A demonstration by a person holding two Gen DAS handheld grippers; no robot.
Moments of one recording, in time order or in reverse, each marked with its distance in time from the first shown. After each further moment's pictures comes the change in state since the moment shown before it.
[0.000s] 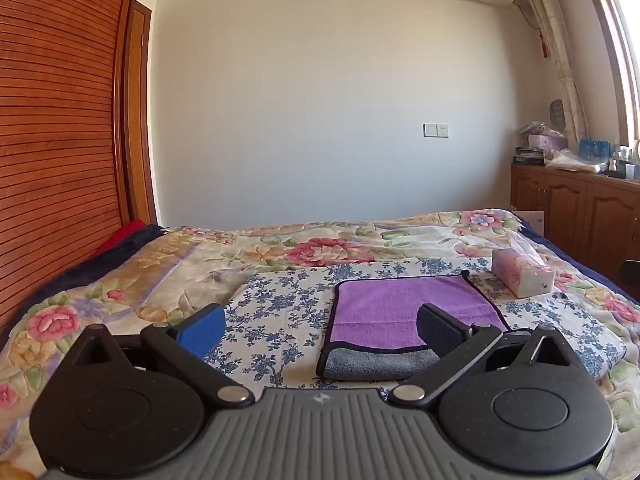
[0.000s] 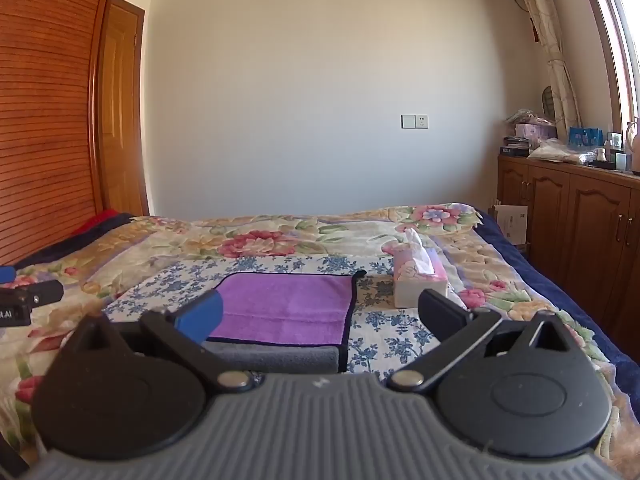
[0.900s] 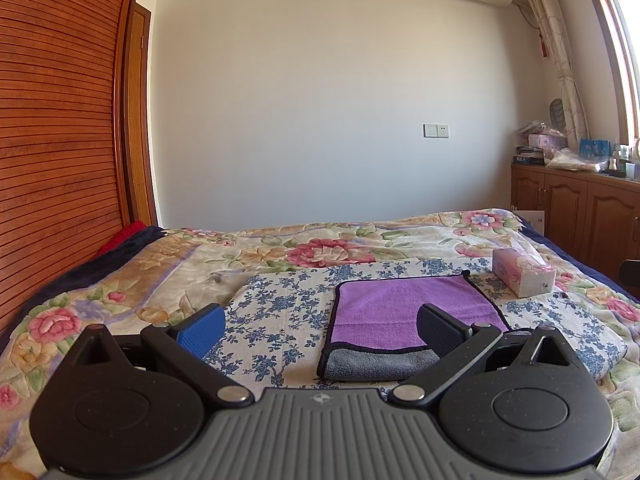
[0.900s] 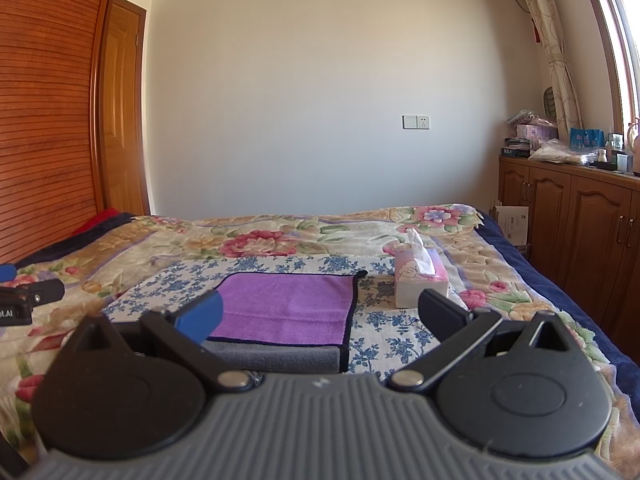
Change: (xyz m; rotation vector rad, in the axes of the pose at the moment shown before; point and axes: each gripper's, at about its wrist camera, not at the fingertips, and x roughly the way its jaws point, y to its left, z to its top) left arm 0.000 0.000 0.000 0.008 -0.001 0.003; right arm 0.000 0.001 0.000 -0.004 -0.001 0.000
